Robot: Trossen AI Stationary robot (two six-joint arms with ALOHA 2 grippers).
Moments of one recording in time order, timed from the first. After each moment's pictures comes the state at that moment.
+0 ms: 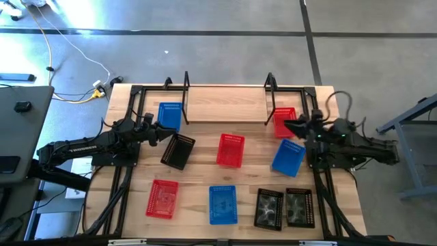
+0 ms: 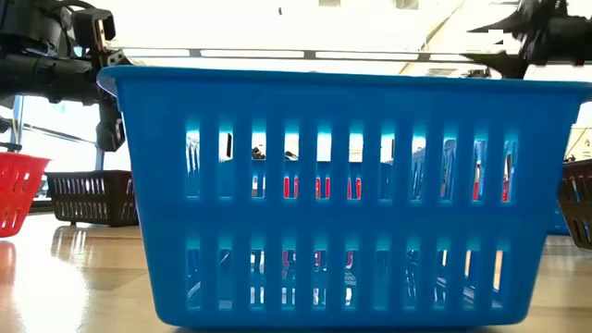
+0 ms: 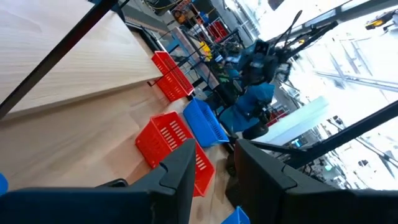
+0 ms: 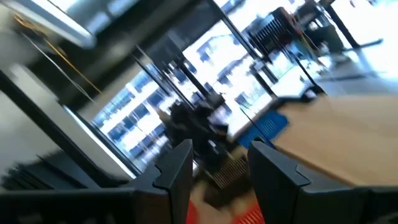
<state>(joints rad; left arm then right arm) 0.42 0.25 0.01 0.18 0.13 -0.89 -0.12 0.03 0.22 -0.02 0.12 0.69</state>
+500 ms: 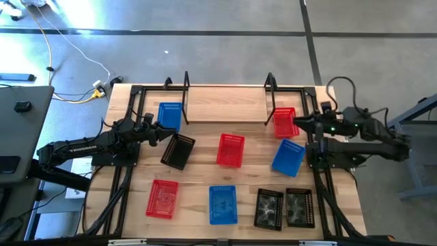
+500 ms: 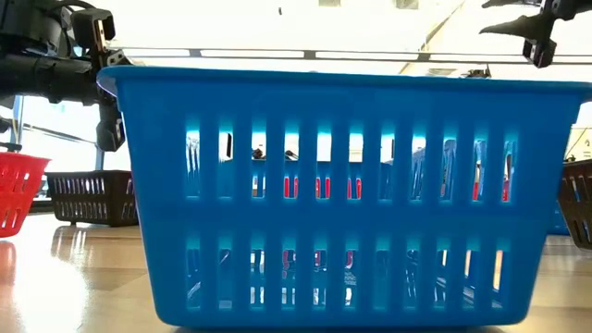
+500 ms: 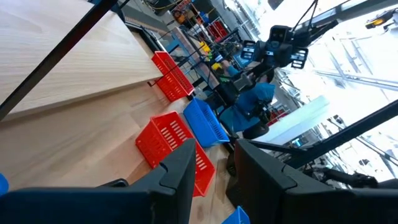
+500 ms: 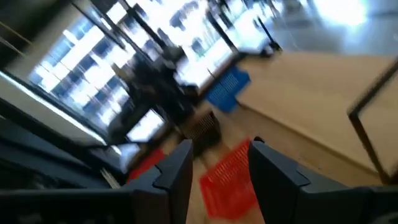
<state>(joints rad) 0.42 0.25 0.01 0.18 0.14 -0.89 -0.12 0.26 0.68 -0.63 0.11 0.73</state>
